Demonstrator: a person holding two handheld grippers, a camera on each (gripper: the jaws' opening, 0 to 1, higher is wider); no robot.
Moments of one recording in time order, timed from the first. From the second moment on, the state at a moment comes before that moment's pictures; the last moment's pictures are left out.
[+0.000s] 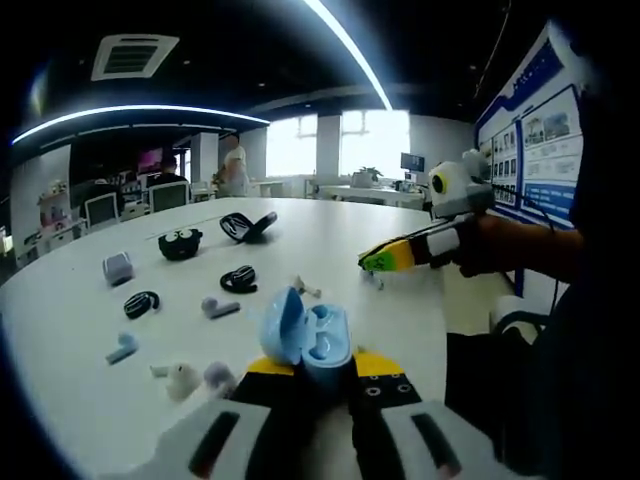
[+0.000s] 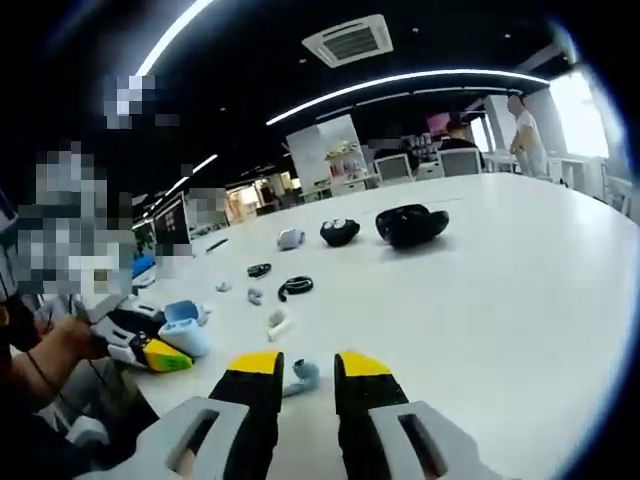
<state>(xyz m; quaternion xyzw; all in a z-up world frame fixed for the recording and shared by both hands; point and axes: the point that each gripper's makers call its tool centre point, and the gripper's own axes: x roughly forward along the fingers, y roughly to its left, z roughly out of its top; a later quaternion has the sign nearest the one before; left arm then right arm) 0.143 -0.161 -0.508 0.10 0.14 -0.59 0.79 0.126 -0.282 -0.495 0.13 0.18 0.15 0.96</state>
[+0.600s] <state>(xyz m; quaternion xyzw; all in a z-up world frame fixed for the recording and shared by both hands) 0.142 -0.161 -0.508 0.10 0.14 -0.59 0.79 0.111 -0.291 -0.500 -0.12 0.24 0.26 0.93</state>
